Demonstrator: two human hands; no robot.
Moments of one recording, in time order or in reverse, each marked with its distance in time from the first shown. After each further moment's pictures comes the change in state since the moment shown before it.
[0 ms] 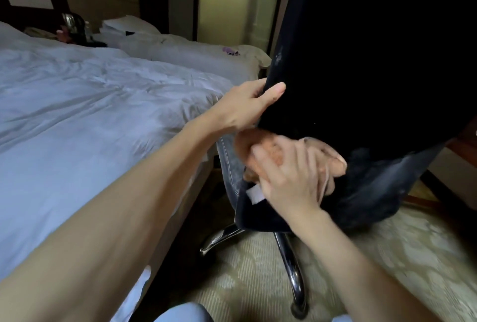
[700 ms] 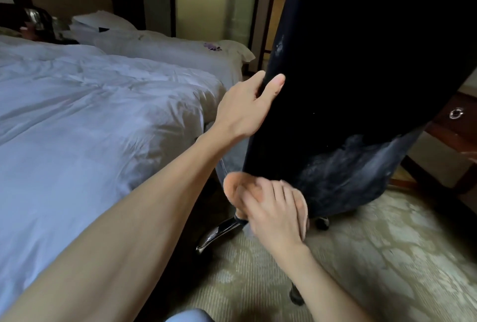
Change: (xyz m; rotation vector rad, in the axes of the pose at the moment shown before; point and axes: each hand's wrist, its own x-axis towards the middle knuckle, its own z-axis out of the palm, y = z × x) left_hand -0.009 -0.003 0.029 0.035 0.245 0.067; right_hand -0.082 -0.044 0.017 -0.028 -0.383 0.066
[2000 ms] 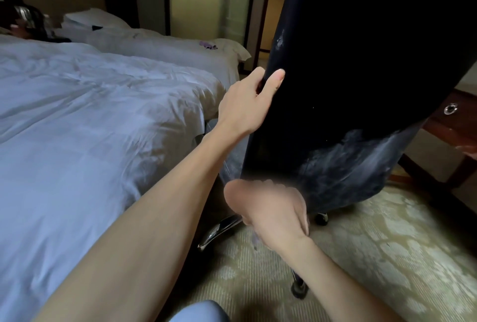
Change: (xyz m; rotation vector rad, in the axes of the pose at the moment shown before) left_hand -0.004 -0.003 -0.003 -0.007 0.056 -0.034; right_hand 0.005 -0.009 -0.013 -0.018 -0.333 -0.139
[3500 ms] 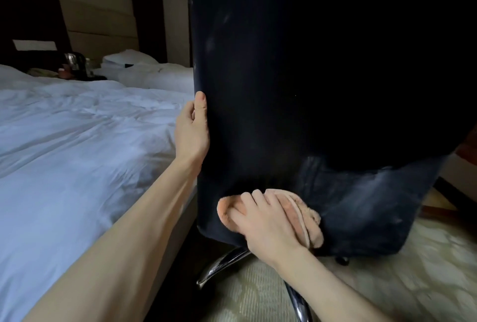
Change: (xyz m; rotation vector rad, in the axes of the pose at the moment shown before) left_hand 0.020 -0.045 0.008 -0.328 0.393 -0.310; right_hand 0.031 0.060 0.001 0.000 0.195 -0.176
